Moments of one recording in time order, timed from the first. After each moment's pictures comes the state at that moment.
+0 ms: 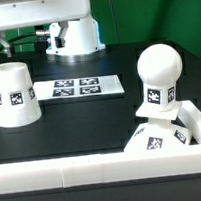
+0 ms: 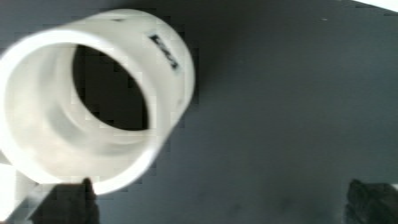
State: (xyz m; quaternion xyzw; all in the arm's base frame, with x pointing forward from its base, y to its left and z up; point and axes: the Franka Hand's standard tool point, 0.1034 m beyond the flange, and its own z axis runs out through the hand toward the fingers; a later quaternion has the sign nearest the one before) arm 0.451 -0.101 0.121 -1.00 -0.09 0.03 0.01
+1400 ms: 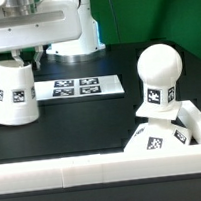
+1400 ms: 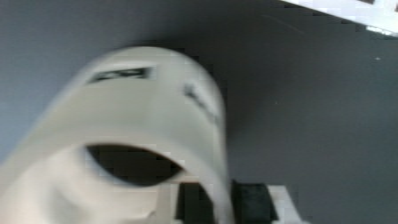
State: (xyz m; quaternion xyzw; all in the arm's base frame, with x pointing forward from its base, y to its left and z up) arm 0.438 -0.114 0.084 -0.99 -0.11 0.04 0.01
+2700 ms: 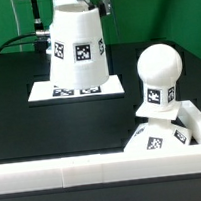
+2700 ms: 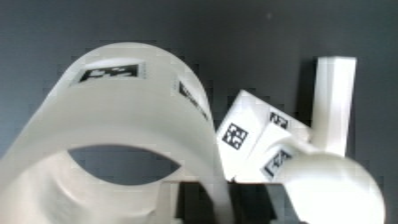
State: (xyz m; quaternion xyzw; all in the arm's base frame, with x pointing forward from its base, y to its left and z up) arm 0.574 0.000 0.186 -0.99 -0.01 0.08 0.07
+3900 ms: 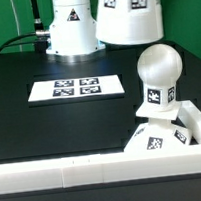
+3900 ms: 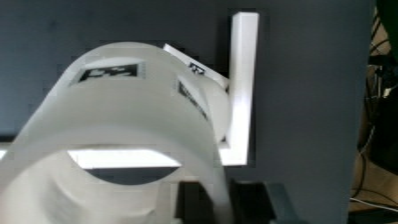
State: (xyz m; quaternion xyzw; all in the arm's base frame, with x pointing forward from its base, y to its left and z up) arm 0.616 0.072 0.253 -1.00 -0.01 0.06 0.07
